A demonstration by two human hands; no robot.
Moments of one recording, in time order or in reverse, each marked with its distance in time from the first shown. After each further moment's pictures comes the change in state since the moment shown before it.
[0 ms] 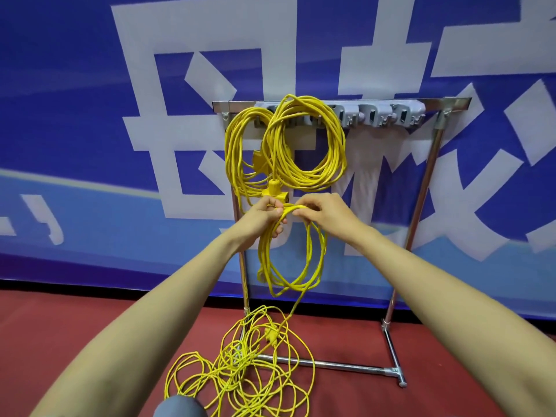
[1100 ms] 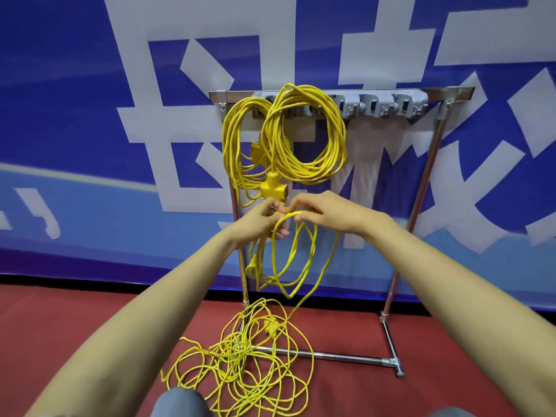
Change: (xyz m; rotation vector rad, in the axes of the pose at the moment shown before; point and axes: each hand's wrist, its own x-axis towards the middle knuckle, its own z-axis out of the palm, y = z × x) left_hand -0.001 -0.013 -0.002 0.119 -0.105 -0.044; right_hand -0.001 -0.007 -0.014 -0.232 -0.335 -0.116
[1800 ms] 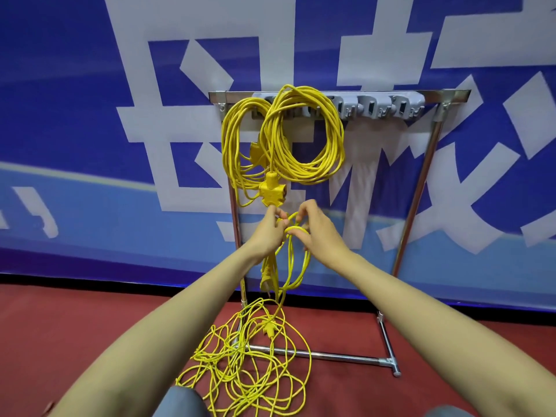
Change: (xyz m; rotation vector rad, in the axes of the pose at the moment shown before) left_hand 0.002 -0.021 0.039 0.122 0.273 0.003; right_hand -0.007 0.001 0.074 0.228 0.453 0.244
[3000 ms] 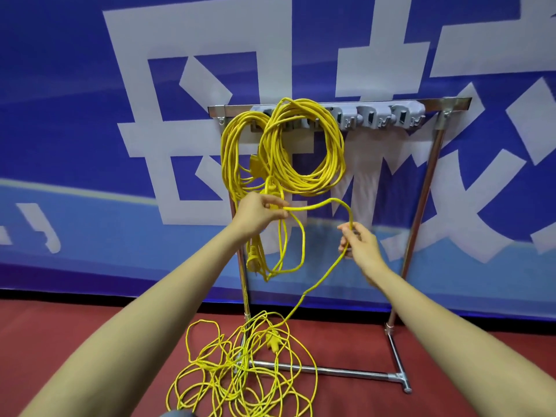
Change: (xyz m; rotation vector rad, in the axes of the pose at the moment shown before) left_hand 0.019 0.057 -0.045 0.302 0.050 0.175; right_hand 0.002 0.086 -0.022 0.594 0.262 0.438
